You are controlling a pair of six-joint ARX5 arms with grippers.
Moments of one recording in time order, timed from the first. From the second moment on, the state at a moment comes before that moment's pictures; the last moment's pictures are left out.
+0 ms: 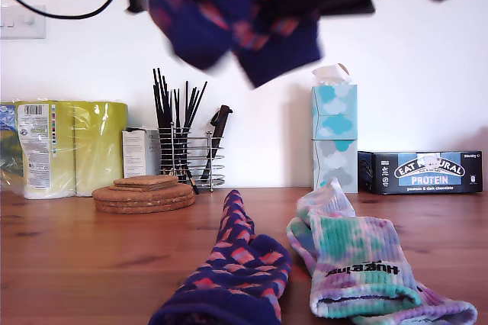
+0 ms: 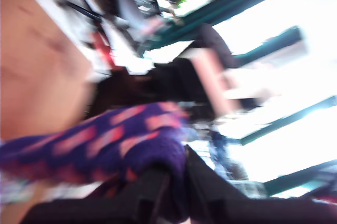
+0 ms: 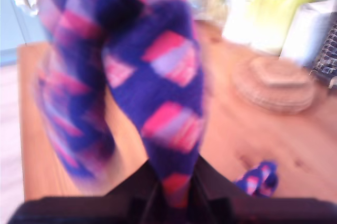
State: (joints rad) left arm -0.36 1.60 1.46 -0.95 1.34 0.05; right arm 0.64 1.03 0.68 0.05 -0.36 -0.24
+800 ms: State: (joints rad) left arm -0.44 1.60 1.46 -0.95 0.92 0.21; right arm 0.64 0.97 1.17 -0.24 -0.33 -0.37
